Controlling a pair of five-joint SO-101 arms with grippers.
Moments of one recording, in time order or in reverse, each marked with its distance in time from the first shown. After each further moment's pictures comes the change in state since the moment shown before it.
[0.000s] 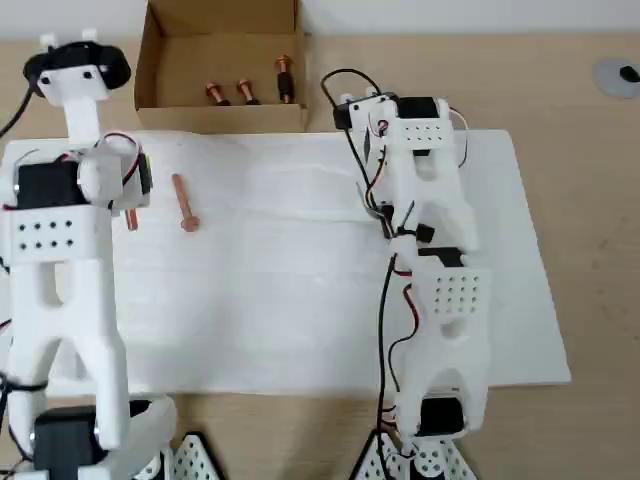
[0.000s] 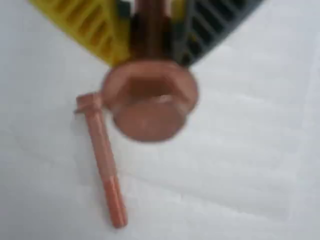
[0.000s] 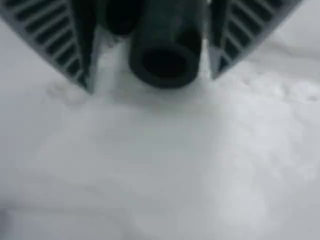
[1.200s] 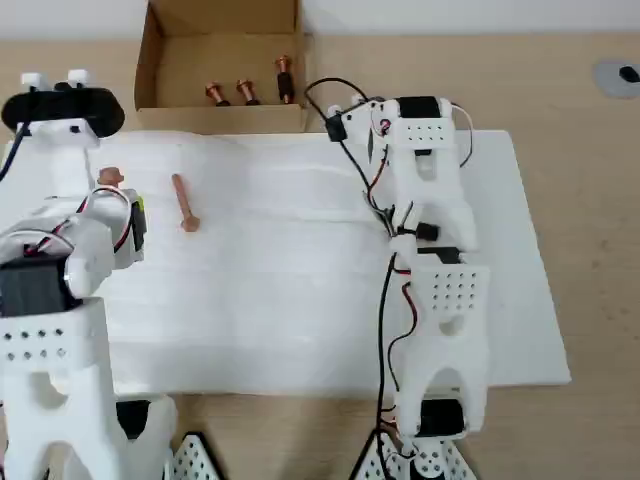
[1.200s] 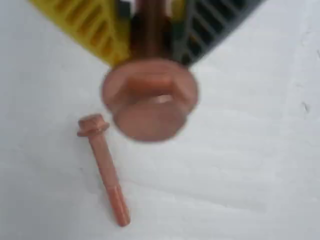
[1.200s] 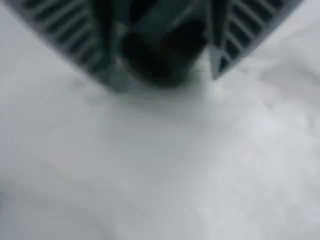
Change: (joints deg) left arm 0.0 -23.8 14.0 0.0 -2.7; right arm -0.2 3.8 -2.6 3.7 12.9
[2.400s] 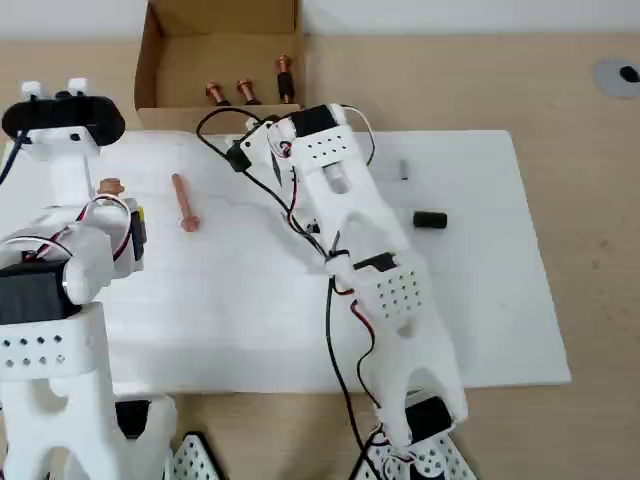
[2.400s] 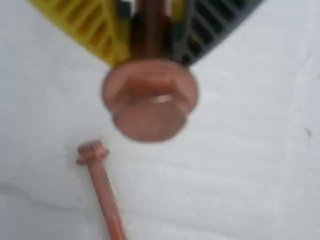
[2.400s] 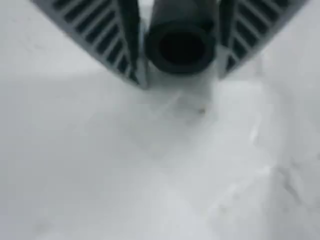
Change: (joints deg) left arm 0.0 -0.6 0.0 4.0 0.0; right arm -19.0 2.9 -9.1 4.8 -1.8
